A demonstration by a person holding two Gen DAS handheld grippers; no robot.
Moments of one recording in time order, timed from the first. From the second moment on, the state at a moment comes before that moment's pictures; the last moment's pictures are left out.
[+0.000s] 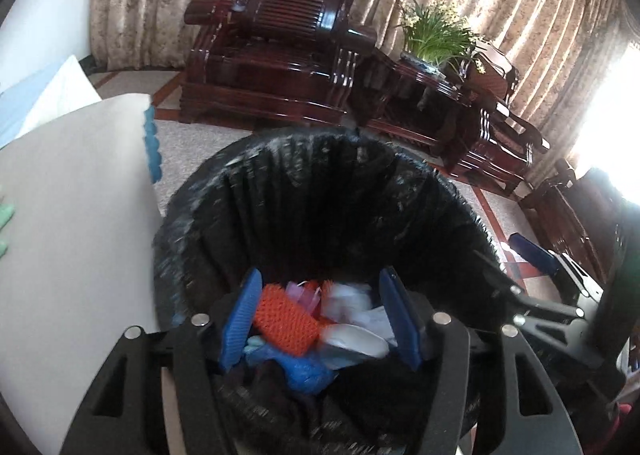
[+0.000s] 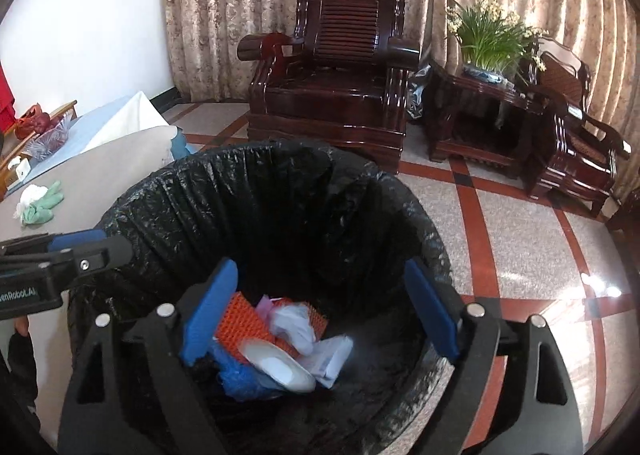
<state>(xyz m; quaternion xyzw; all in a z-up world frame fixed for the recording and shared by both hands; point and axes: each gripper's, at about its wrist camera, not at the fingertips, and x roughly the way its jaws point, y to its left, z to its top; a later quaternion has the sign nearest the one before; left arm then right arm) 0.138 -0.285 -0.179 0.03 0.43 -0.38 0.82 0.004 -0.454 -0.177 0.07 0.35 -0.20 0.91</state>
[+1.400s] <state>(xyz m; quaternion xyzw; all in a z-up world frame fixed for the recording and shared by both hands) 0.192 0.123 -0.157 -0.03 0.33 -0.01 0.94 0.199 -0.136 -0.144 0.02 0.32 0.03 0.95</state>
